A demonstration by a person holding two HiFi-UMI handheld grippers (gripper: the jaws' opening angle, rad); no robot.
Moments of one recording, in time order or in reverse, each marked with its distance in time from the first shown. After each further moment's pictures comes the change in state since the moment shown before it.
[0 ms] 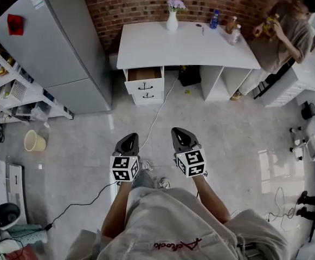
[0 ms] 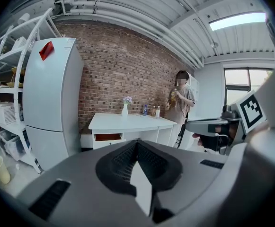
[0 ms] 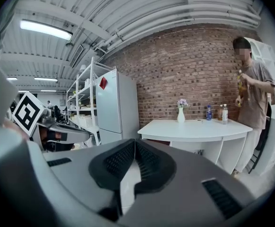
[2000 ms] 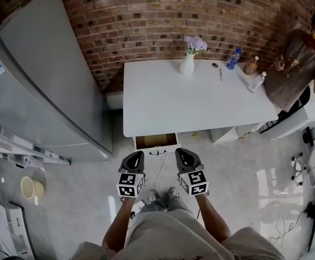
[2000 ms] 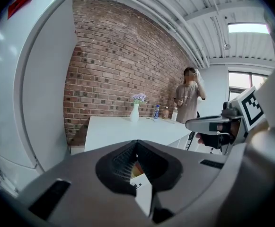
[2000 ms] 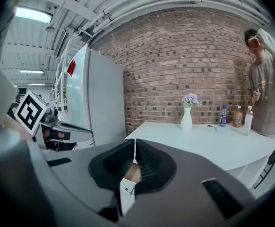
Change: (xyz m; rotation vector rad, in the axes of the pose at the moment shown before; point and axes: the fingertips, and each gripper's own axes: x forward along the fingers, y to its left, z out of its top) left arm 0.322 0.246 0.122 -0.001 0.042 -0.120; right arm 0.378 -0.115 0.096 -0.010 0.072 -0.092
